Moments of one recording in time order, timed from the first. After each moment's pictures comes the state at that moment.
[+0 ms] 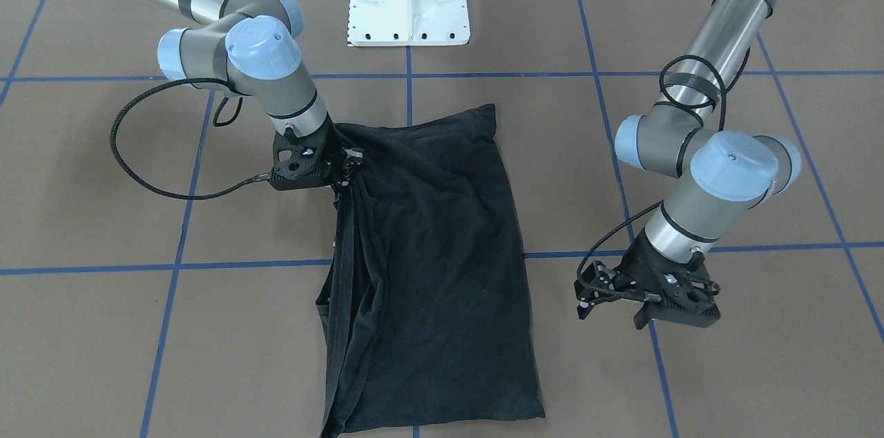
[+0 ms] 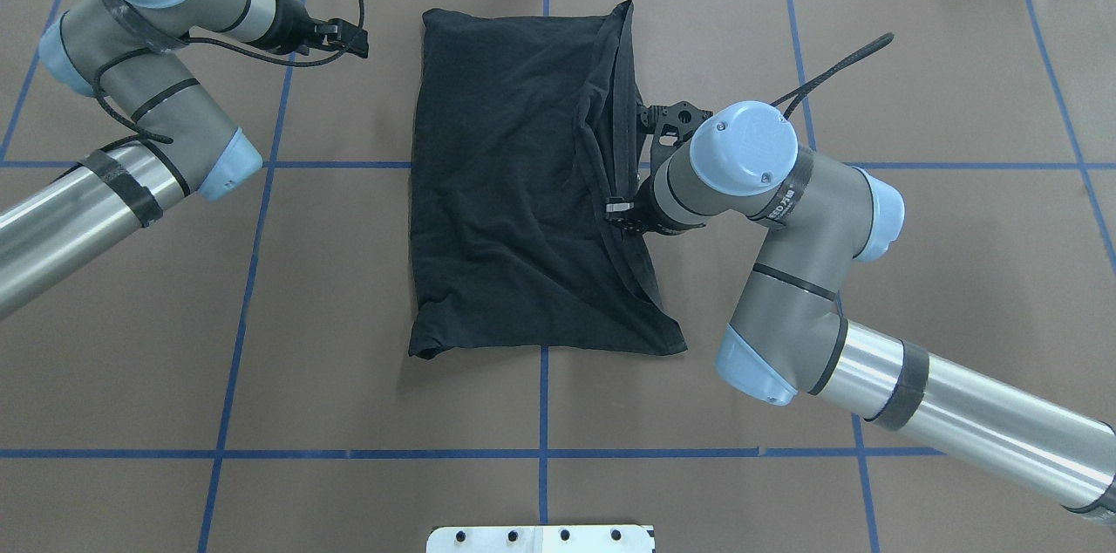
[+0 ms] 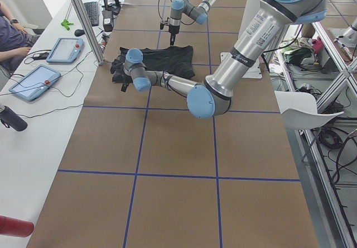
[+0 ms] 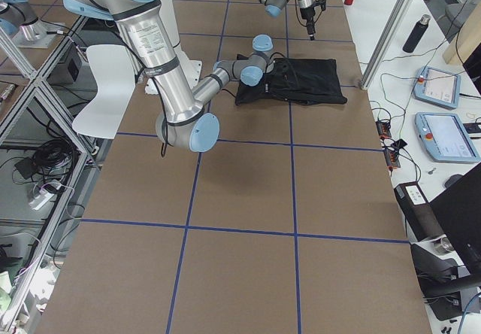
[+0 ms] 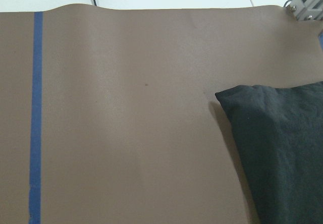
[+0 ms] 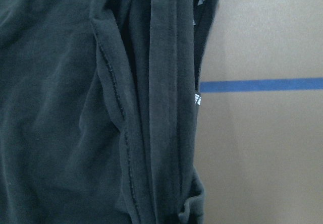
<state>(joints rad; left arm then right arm) -0.93 -2.24 -1.12 -2.40 -1.98 -0.91 0.58 -1.02 1.61 -1.23 1.87 1.24</state>
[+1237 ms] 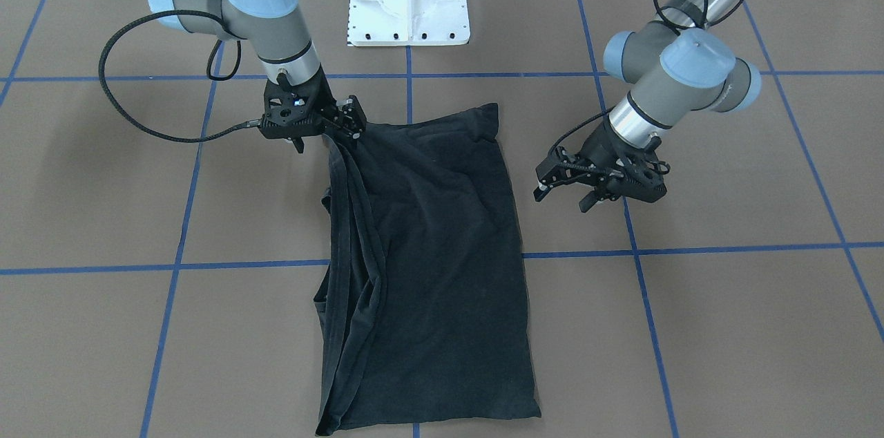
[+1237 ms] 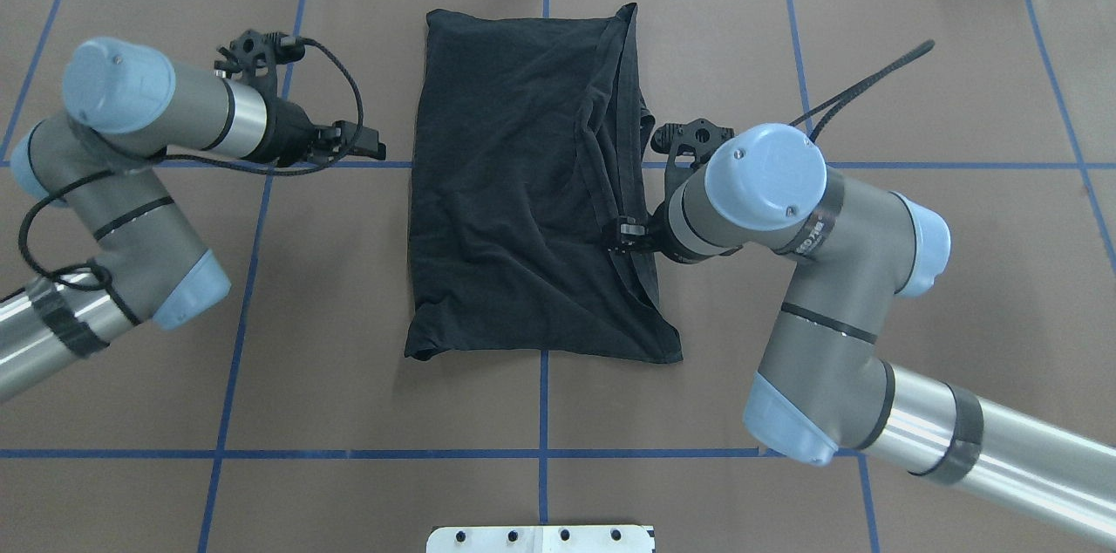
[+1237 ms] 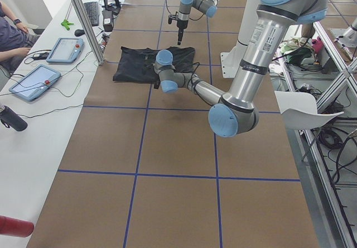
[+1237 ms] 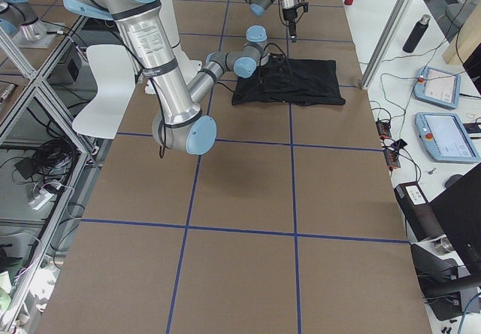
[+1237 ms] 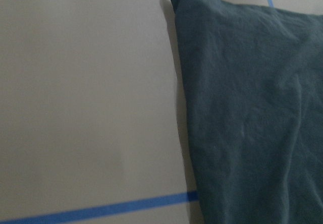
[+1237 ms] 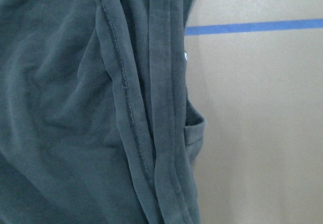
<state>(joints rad) -0.73 -1.90 -1.61 -2.40 -2.01 -1.25 0.49 -1.12 1.85 -1.42 1.76 1.28</state>
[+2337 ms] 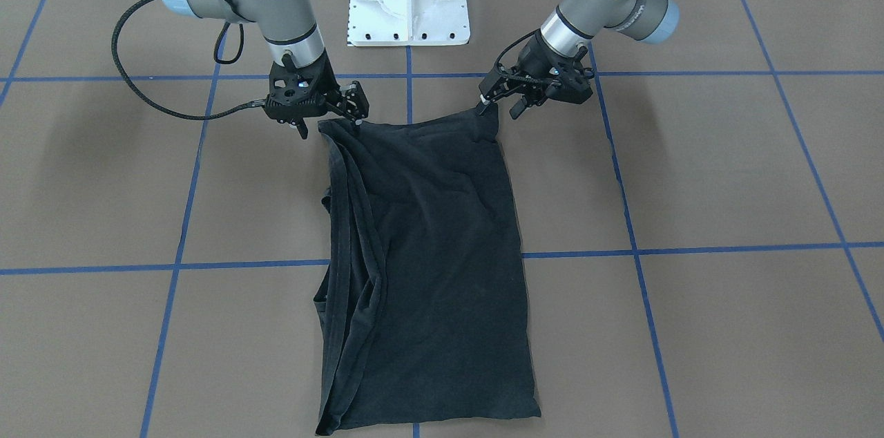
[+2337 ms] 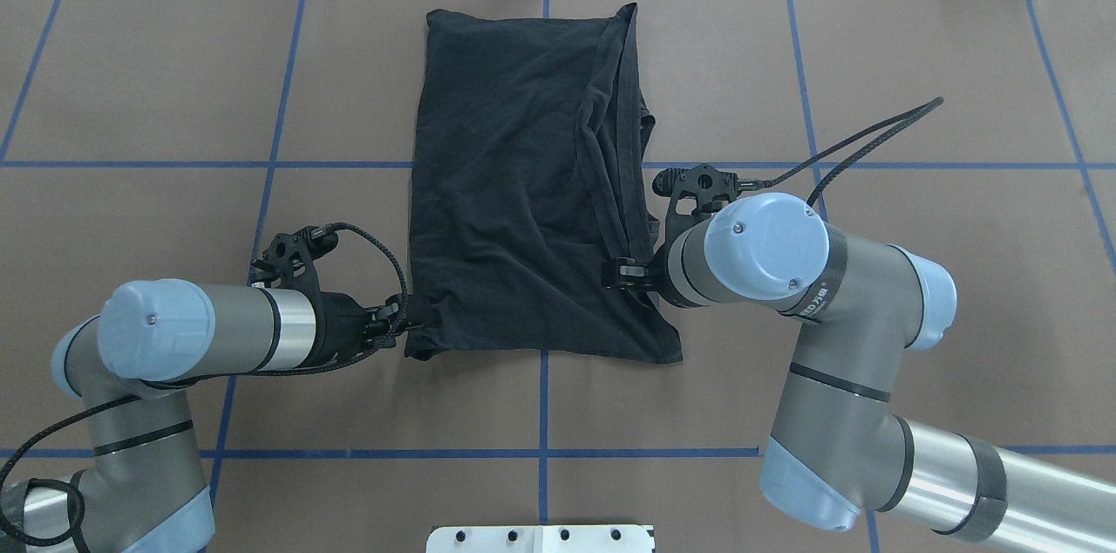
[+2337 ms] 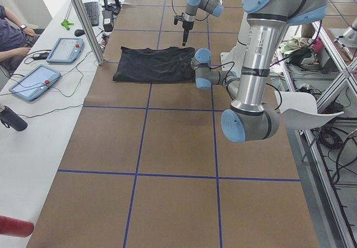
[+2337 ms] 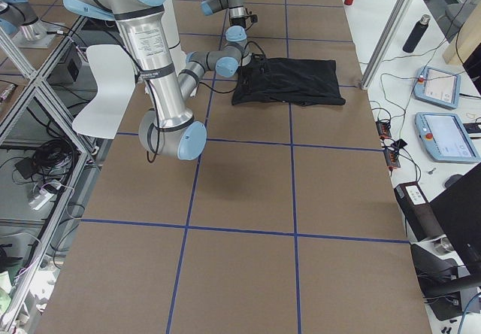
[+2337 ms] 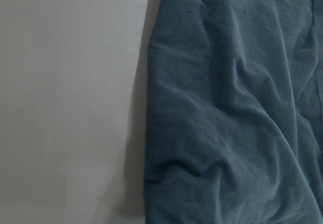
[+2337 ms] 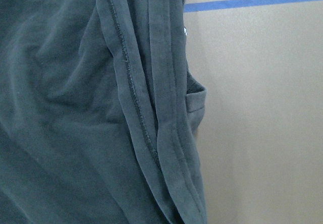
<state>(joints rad) -0.39 -1.80 -1.81 -2.41 -1.74 -1.70 0.45 -1.14 1.88 -1.42 1.72 1.32</state>
